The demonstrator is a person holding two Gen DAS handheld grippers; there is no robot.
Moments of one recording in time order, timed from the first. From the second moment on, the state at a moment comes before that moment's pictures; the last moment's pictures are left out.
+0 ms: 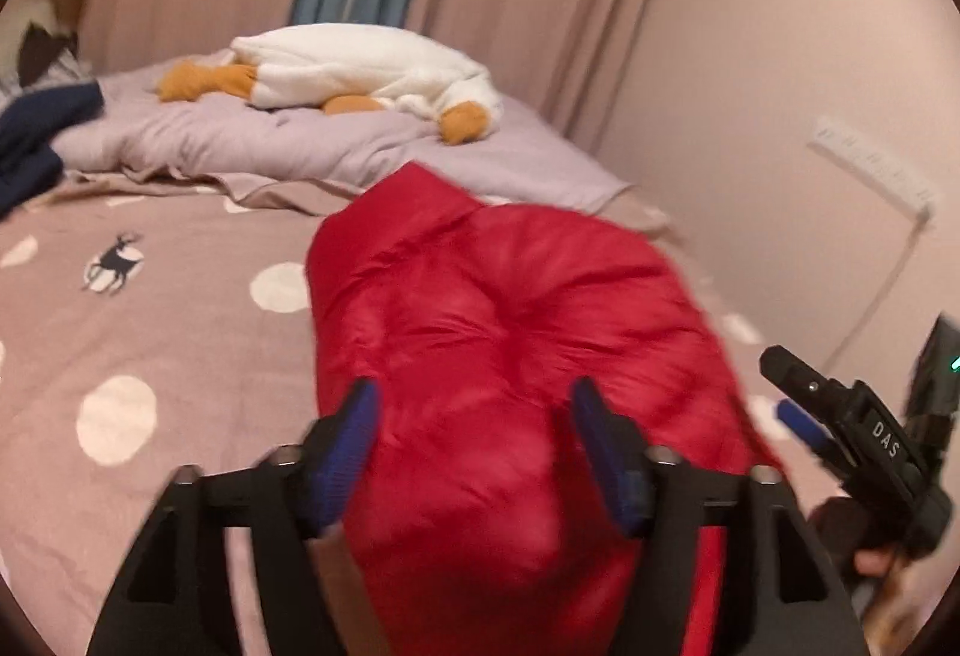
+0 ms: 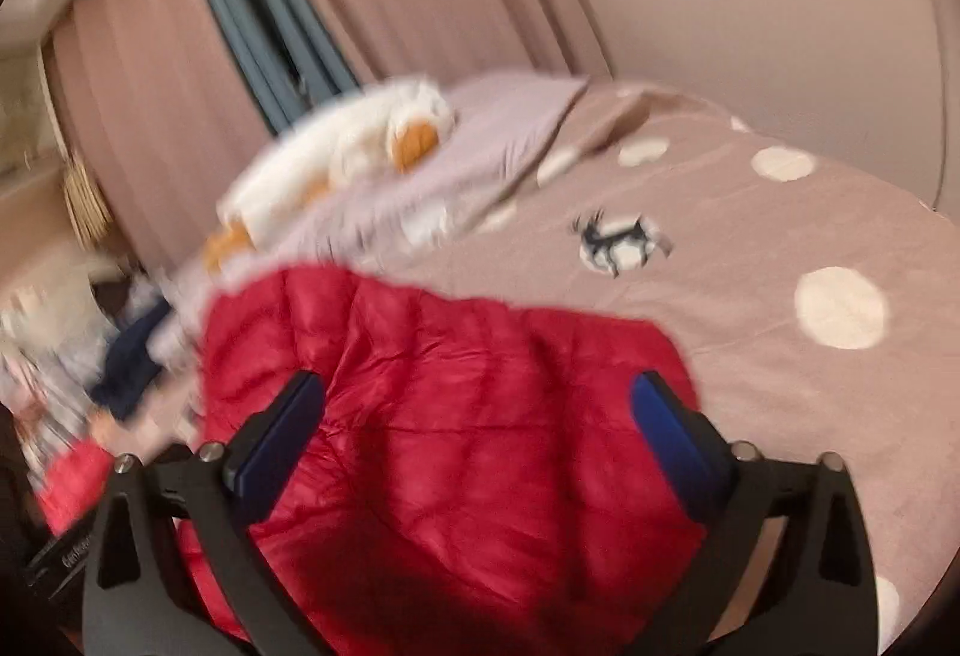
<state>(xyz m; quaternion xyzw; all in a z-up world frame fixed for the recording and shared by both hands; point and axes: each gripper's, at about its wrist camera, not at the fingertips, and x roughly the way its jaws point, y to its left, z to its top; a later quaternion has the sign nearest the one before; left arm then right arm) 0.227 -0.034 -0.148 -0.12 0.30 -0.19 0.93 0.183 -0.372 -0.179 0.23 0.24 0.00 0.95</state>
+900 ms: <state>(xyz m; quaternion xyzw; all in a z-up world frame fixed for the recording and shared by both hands) 0.296 -0.055 -0.258 -0.34 0.48 -0.35 0.73 0.203 -0.337 -0.273 0.41 0.38 0.21 0.80</state>
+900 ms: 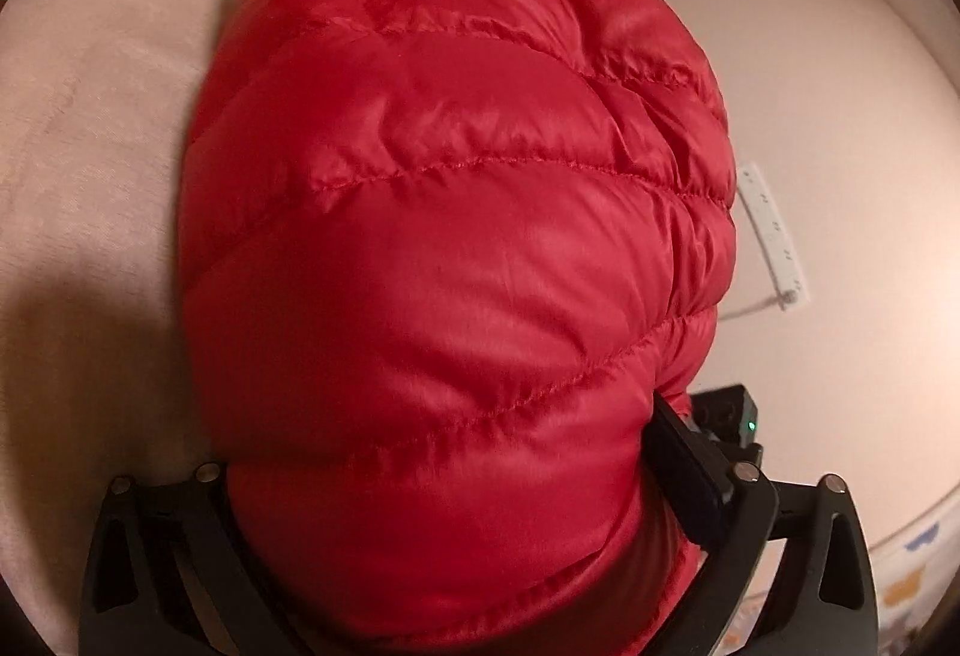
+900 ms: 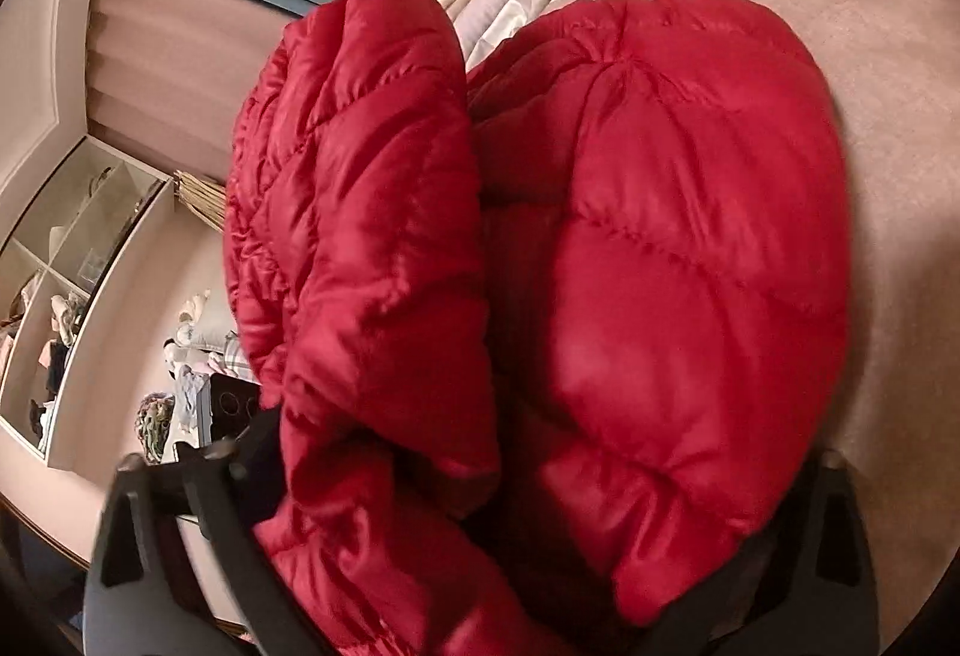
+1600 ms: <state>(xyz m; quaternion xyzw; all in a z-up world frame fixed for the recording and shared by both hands) 0.195 -0.081 -0.097 -0.21 0.31 -0.32 0.87 0.156 -0.310 -0.176 0.42 0.22 0.34 0.81</state>
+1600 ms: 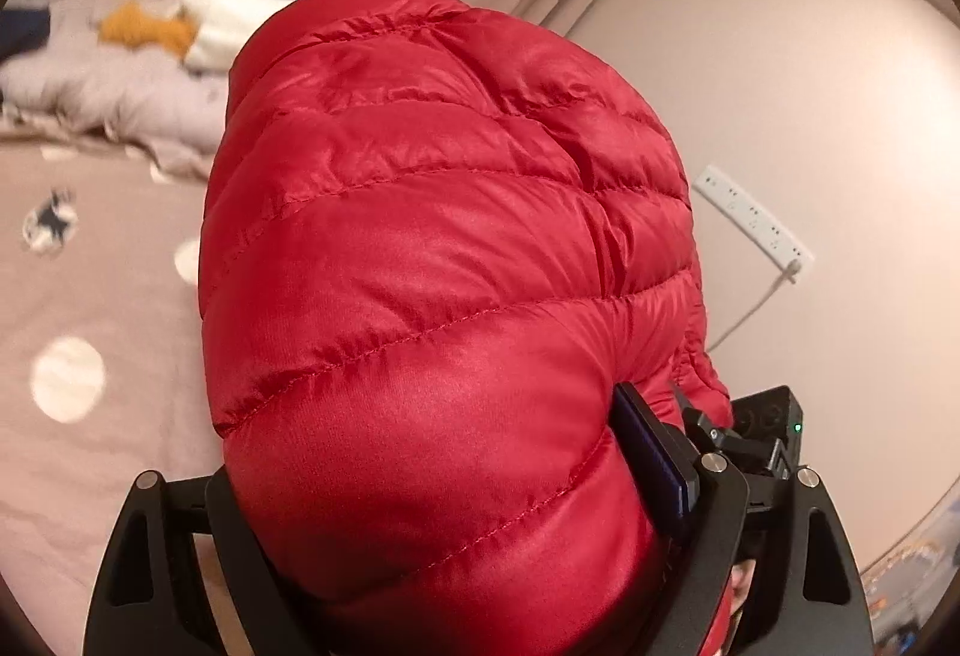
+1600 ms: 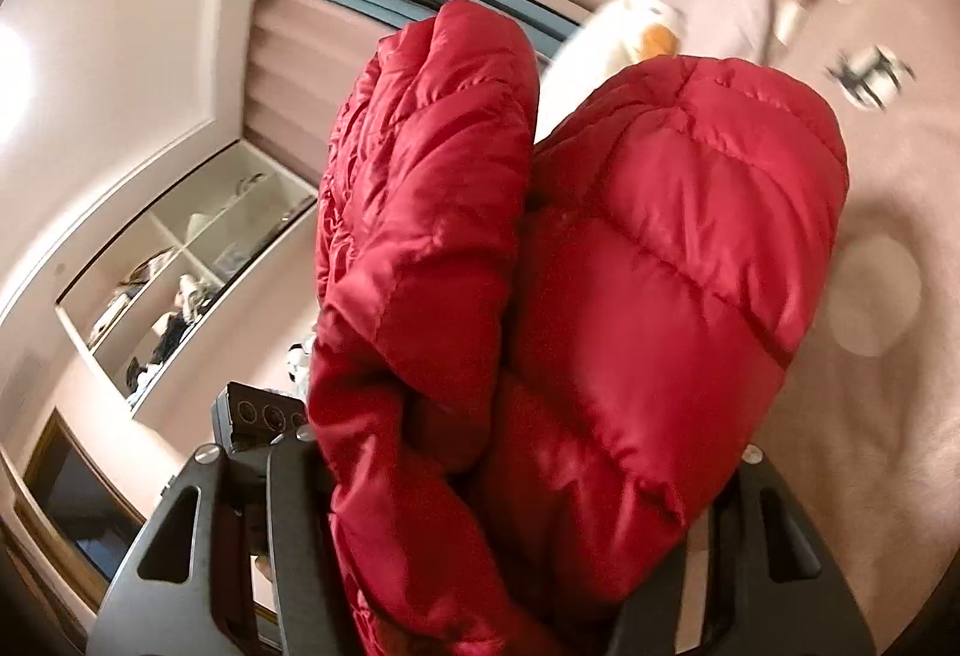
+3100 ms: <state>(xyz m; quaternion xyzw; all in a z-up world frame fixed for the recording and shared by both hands) 0.140 0.047 -0.040 -0.24 0.17 -0.25 0.92 0.181 -0.166 -0.066 0.25 0.20 0.41 0.86</state>
